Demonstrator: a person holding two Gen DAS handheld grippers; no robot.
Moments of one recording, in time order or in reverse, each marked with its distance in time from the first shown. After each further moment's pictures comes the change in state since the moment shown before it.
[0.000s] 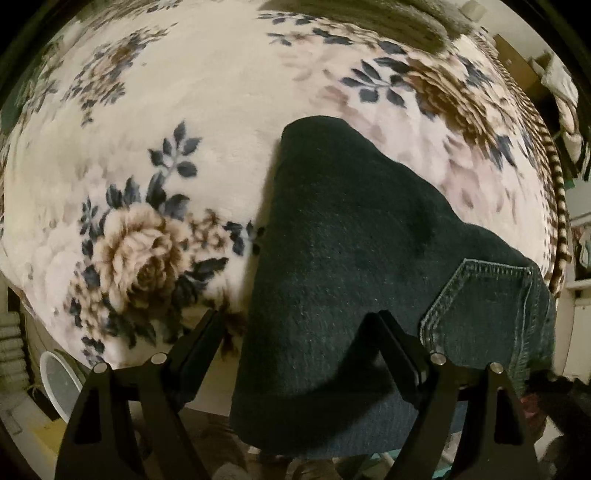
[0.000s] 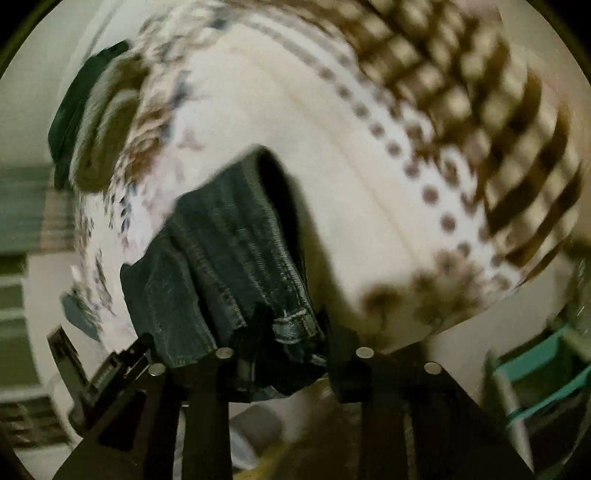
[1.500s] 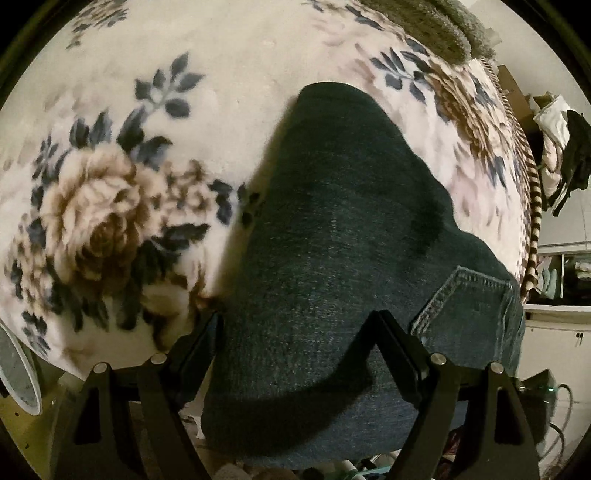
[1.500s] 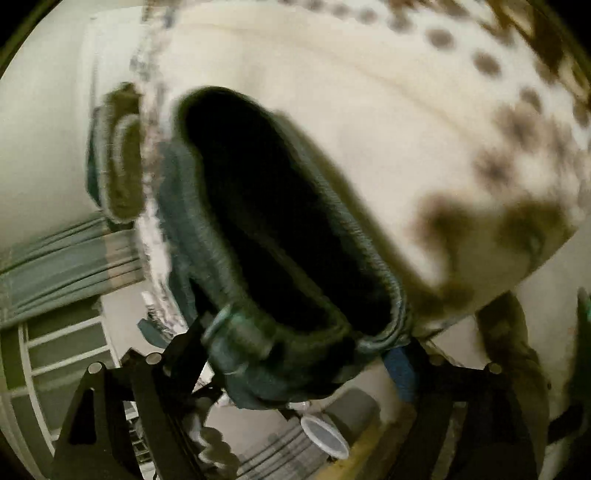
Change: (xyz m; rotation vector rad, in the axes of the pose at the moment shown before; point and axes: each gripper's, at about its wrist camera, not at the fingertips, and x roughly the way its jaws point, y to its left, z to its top) left arm 0.032 0.040 -0.005 -0.138 0.078 -0.225; right arm 0.061 -0.047 -0.036 0.285 0.065 0.410
